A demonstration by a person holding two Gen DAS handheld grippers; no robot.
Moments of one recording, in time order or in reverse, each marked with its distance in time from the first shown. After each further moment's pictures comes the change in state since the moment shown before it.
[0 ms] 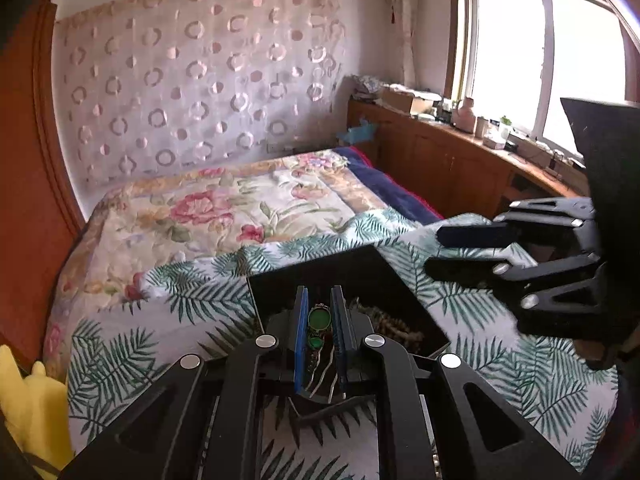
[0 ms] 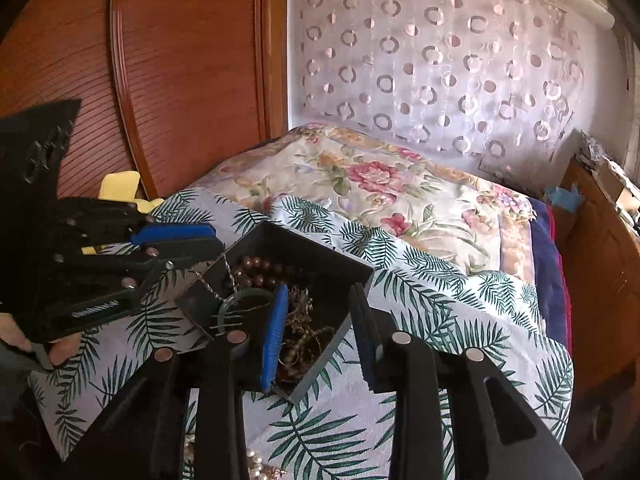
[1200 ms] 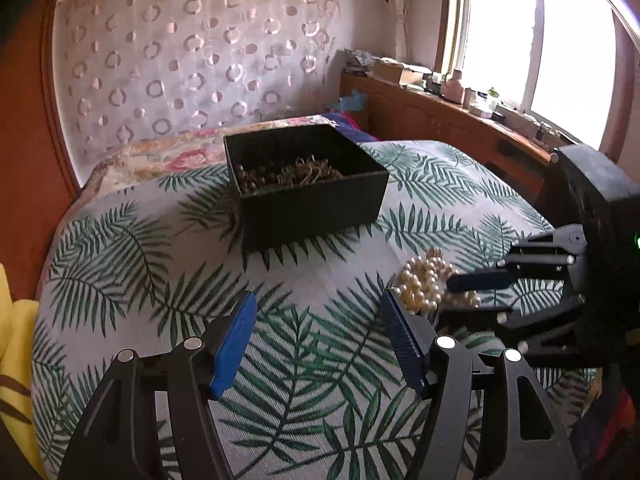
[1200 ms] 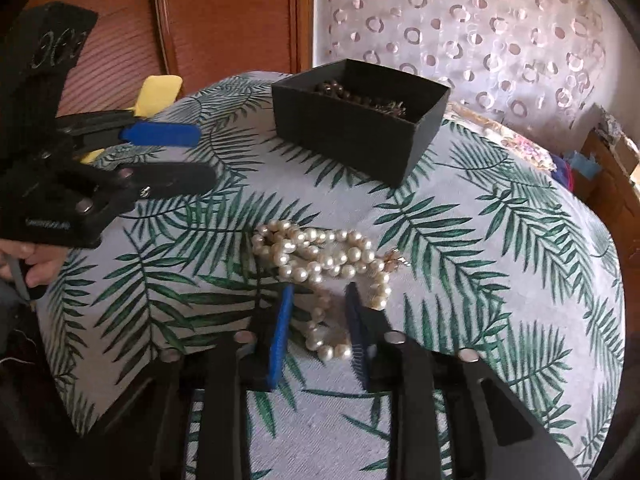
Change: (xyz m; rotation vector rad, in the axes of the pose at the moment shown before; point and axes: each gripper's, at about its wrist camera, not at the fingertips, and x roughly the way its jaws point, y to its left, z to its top) left arm -0.048 -0.034 -0.115 -0.014 0.073 -0.026; right arm -0.026 0.070 -0.143 -0.054 0.175 0.039
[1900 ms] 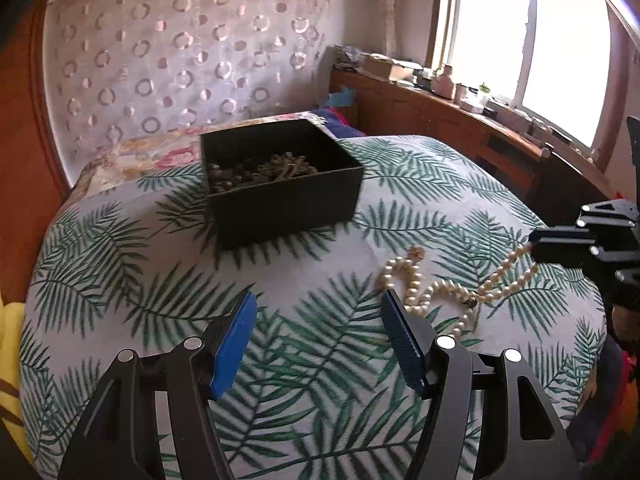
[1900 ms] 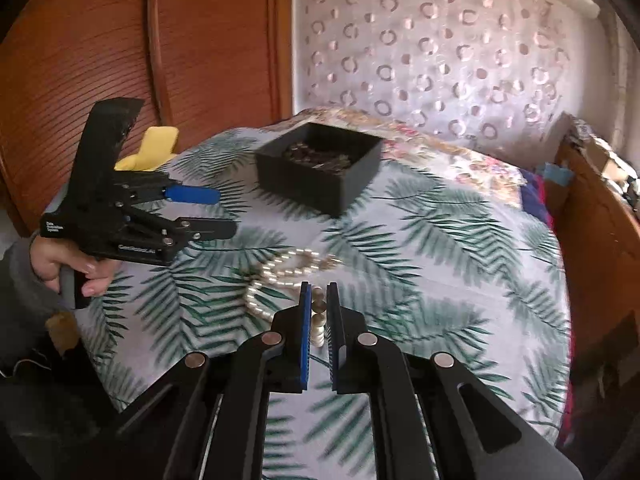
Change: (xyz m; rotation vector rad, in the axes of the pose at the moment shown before) left arm 0.008 -0.018 0.004 0.019 0.013 -0.043; right arm -0.099 -0.035 -0.024 0.064 -0.159 -0.044
